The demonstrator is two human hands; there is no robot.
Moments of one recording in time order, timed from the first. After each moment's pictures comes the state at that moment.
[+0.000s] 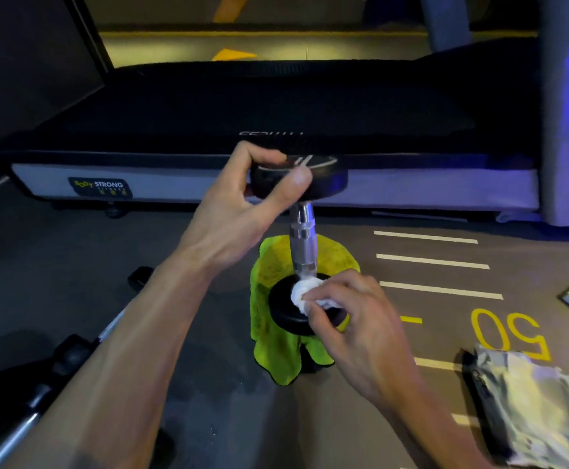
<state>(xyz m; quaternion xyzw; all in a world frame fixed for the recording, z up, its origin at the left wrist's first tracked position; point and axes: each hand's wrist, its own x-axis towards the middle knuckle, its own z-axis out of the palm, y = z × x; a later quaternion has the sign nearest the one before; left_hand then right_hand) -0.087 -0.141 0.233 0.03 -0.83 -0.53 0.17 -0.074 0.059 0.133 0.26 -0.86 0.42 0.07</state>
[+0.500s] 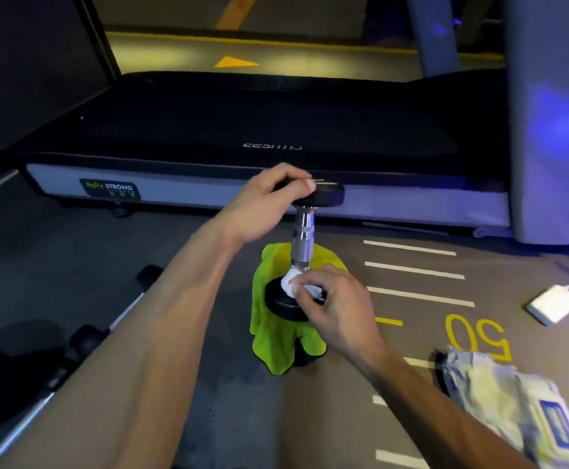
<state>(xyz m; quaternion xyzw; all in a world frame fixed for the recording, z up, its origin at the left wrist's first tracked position) -0.113 -0.140 0.261 0.05 -0.82 -0.56 0.06 -0.085 0.040 0.155 0.25 -0.89 0.39 0.03</state>
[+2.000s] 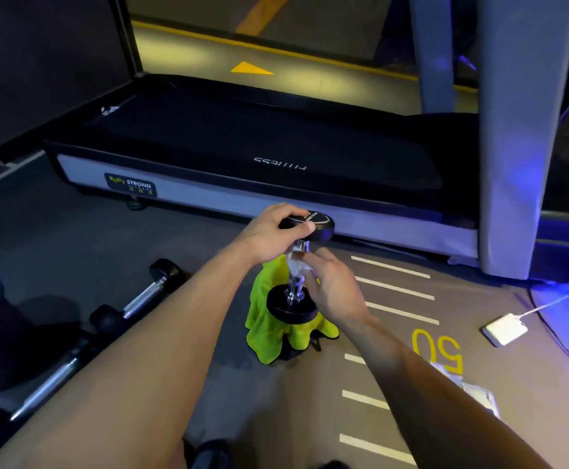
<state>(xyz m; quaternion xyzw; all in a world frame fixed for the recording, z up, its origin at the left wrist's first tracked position) -0.086 -0.134 0.283 0.09 -0.85 -0.51 0.05 -0.098 0.038 0.235 0.33 -0.90 0.27 0.00</state>
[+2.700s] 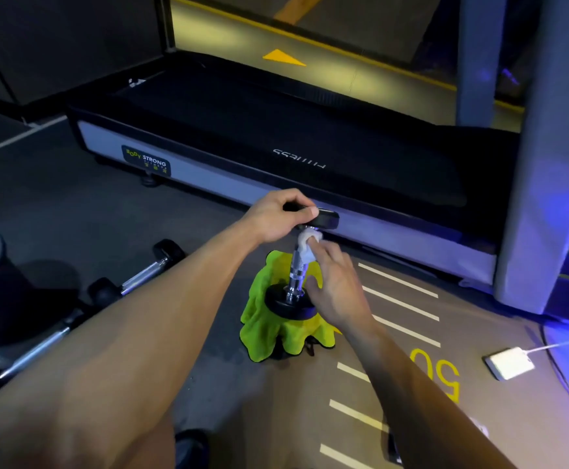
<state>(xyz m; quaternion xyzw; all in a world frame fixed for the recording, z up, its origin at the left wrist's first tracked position) -0.114 -0.149 0.277 0.13 -0.82 -0.55 0.09 -0.120 0.037 0.228 0.35 -0.90 0.24 -0.01</state>
